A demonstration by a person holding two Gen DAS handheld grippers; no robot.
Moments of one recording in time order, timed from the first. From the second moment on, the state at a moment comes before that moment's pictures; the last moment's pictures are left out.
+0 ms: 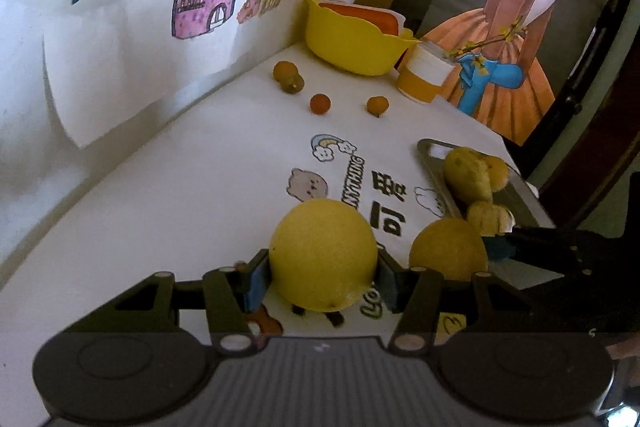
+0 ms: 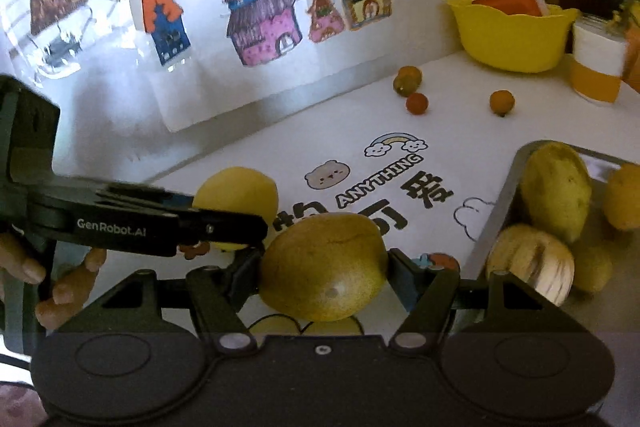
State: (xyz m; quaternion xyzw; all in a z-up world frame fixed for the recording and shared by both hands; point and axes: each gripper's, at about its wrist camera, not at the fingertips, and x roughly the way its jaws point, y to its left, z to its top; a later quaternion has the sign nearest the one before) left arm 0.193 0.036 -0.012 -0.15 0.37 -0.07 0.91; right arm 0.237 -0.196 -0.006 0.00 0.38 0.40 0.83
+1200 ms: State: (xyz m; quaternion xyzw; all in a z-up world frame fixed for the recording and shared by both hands) left arm 0.215 -0.109 -0.009 -0.13 0.38 -0.18 0.90; right arm 0.199 -0.353 -0.009 0.08 0.34 0.23 0.91
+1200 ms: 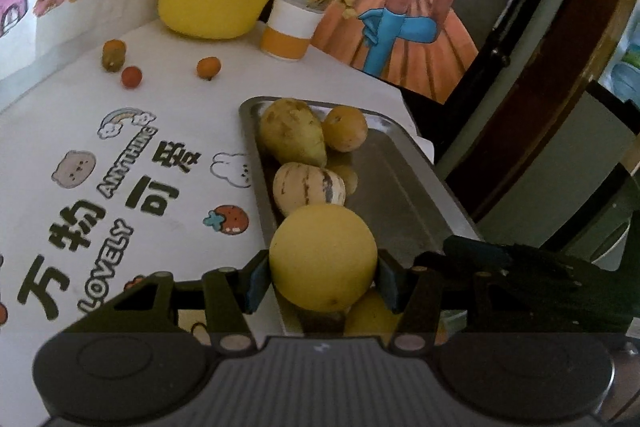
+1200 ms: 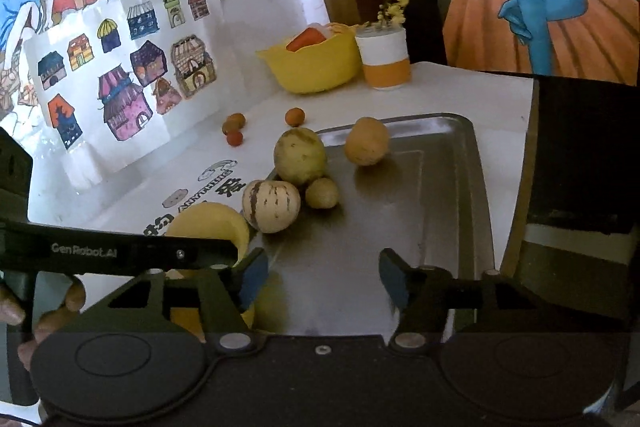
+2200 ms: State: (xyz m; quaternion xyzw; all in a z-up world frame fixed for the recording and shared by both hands) left arm 0.139 -0.056 0.033 -0.09 0.33 -0.16 0.93; right arm 0.103 -0.325 0.053 0.00 0.31 0.18 0.93
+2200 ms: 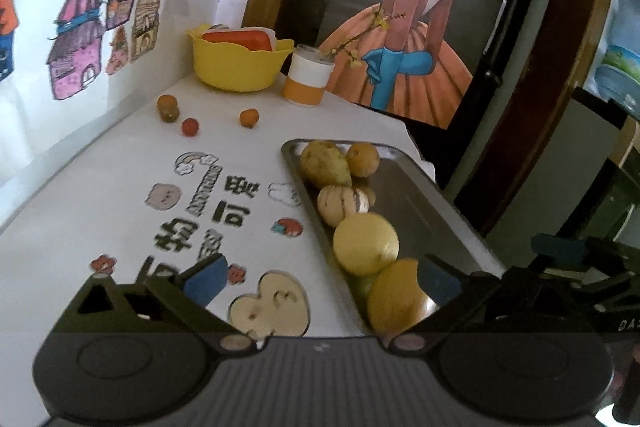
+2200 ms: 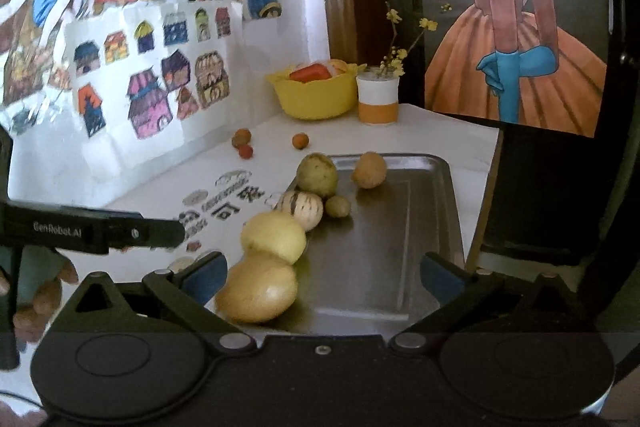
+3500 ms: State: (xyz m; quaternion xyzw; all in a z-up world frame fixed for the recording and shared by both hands) left arm 0.145 0.046 0.108 -0.03 0.29 -0.06 0.95; right arm 0.184 -0.186 0.207 -0.01 0.36 0.29 0.89
